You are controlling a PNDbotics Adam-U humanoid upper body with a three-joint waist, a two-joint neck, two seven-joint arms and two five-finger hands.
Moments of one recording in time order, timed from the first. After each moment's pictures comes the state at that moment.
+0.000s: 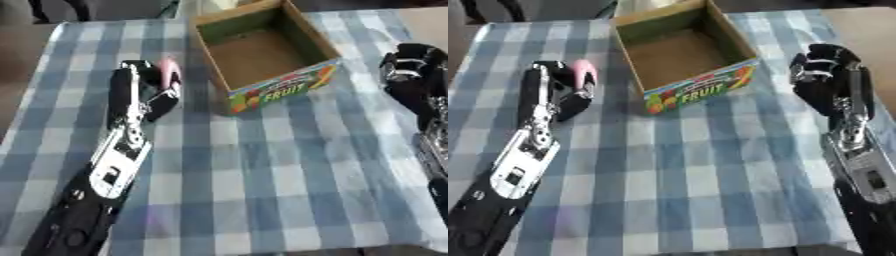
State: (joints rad) left arm -0.70 0.13 -0.27 -1.37 -0.49 0.32 0.40; right arm -0.38 -0.44 0.01 -1.60 -0.12 0.07 -0.41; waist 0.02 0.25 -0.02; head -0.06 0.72
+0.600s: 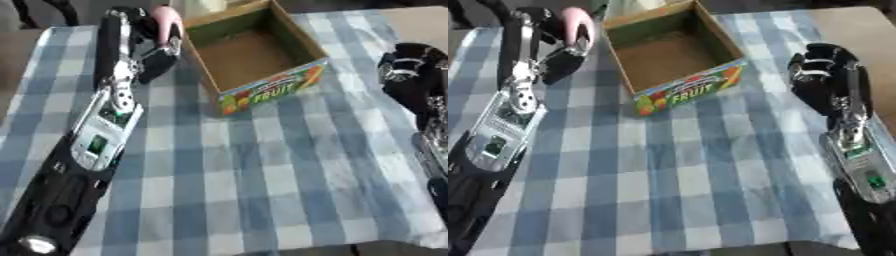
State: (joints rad) left arm -0.83 0.15 -0.27 -1.41 -0.48 0.32 0.32; right arm -0.39 -0.44 0.03 -1.60 -0.12 0.07 -0.39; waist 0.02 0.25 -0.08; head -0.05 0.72
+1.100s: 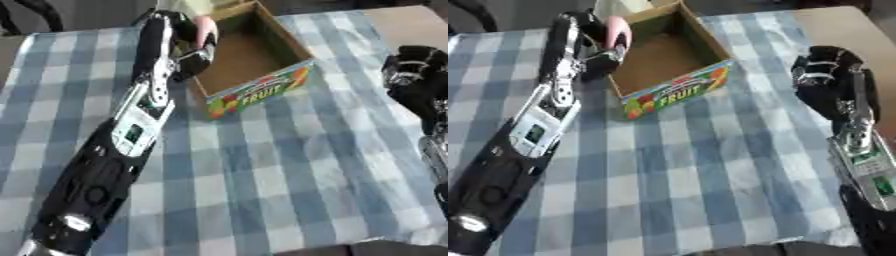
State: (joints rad) left arm -0.93 0.07 -0.25 -1.17 -0.60 0.27 0.29; right arm -0.43 -0.42 0.06 -1.60 -0.12 0.08 -0.36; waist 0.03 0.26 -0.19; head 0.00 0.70
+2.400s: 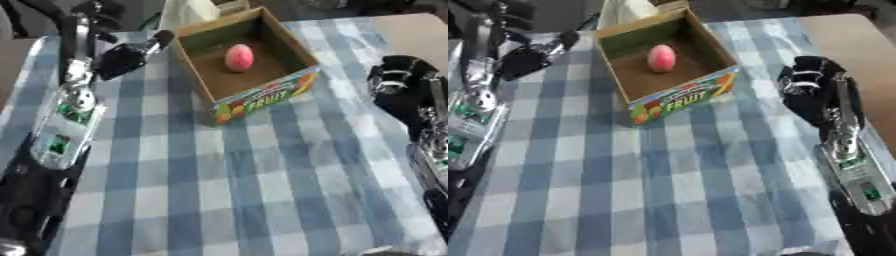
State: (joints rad) left arm -0.66 0.31 -0.12 -1.57 -0.20 0.23 0.30; right arm -0.40 -0.41 0.05 -1.59 -0.12 0.07 -0.36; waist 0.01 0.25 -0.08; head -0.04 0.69
